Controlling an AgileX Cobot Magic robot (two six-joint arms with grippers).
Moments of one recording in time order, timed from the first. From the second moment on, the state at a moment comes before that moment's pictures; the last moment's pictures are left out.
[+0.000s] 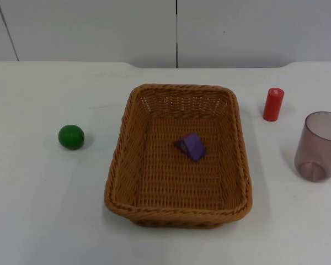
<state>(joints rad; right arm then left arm) 0.06 0.00 -0.52 0.06 1.09 -0.11 -0.01 0.00 -0.50 0.00 1.08 0.03</state>
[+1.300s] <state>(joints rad) 0.06 0.00 -0.52 -0.03 1.09 0.01 -0.01 0.00 -0.50 -0.02 1.08 0.03</state>
